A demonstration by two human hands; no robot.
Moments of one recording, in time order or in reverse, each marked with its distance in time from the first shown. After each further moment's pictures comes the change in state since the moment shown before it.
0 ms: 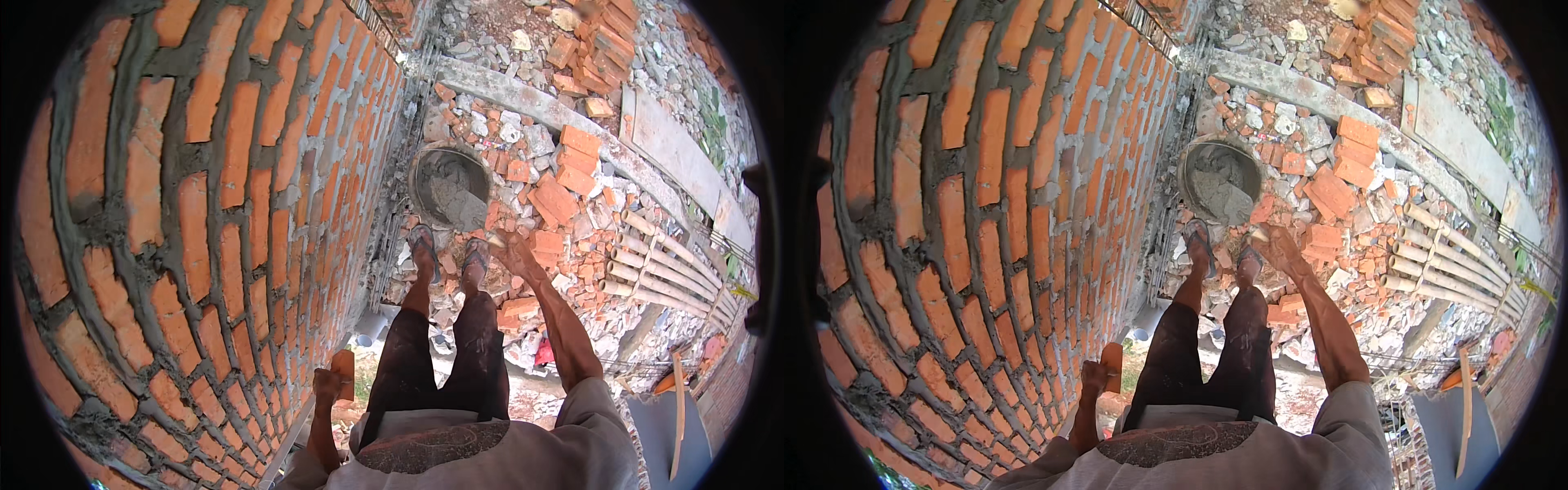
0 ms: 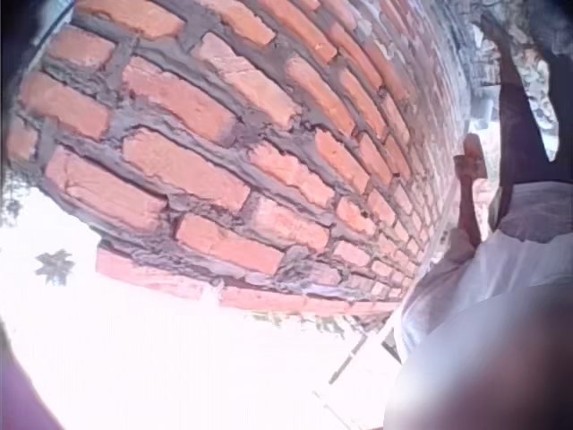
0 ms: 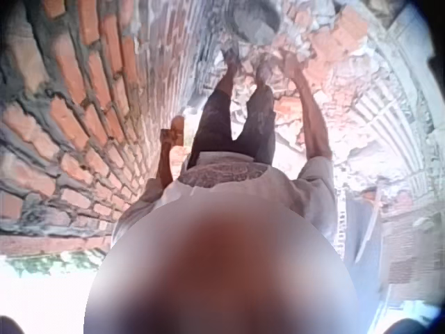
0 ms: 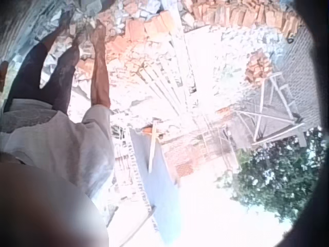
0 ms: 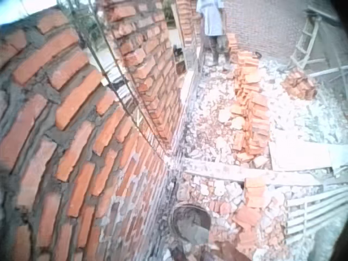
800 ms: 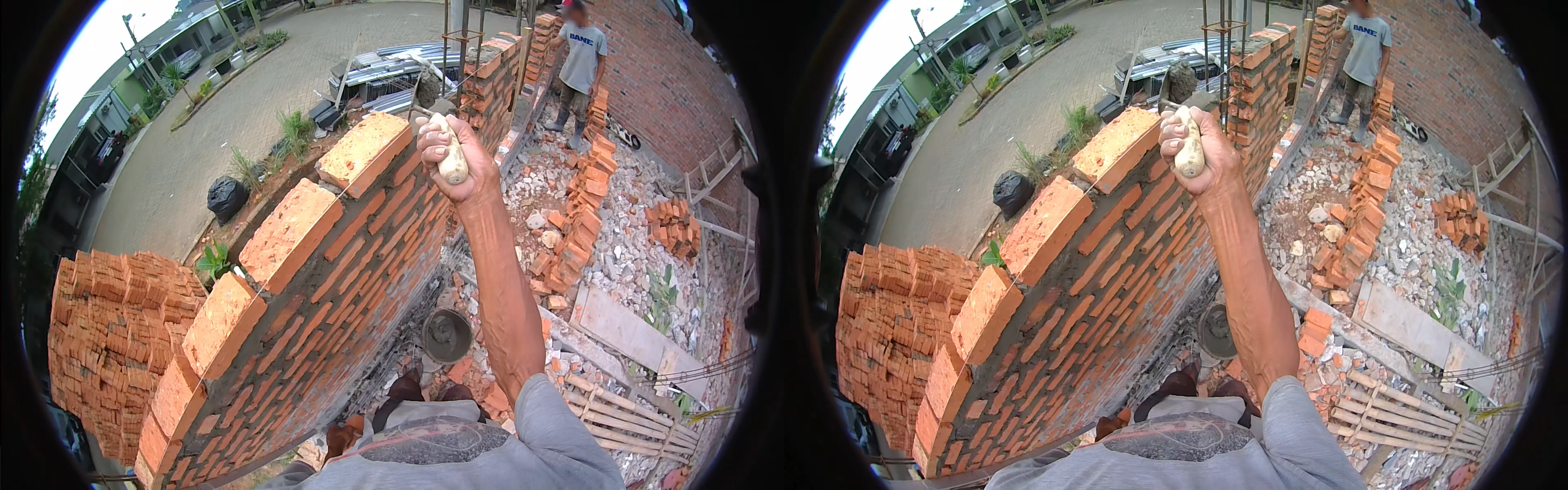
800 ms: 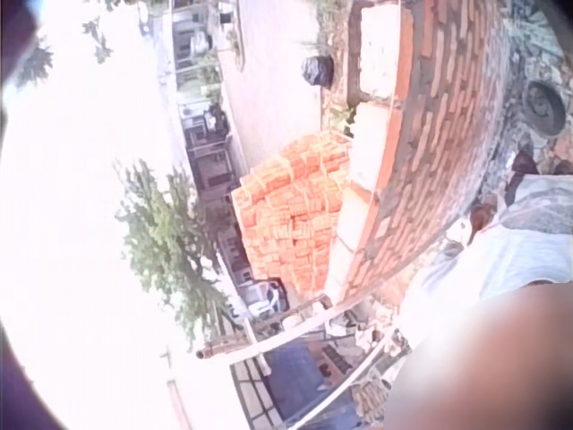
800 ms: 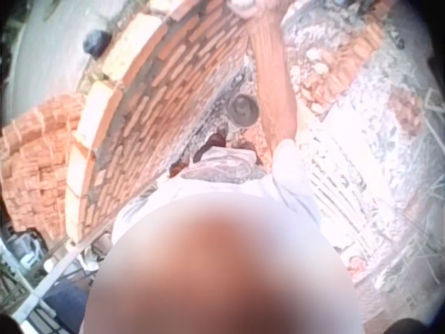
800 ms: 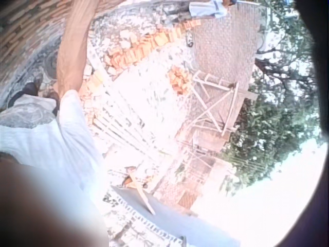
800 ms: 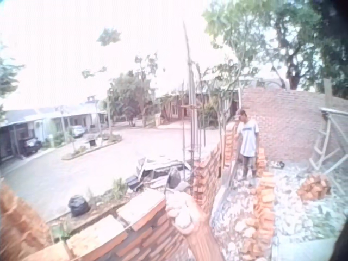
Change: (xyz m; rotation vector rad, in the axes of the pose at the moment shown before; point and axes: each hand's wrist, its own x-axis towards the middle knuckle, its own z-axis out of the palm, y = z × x) left_hand -0.079 -0.030 0.024 -0.661 0.042 0.309; right_hand -0.062 -0.747 0.310 1.180 -0.845 -0.048
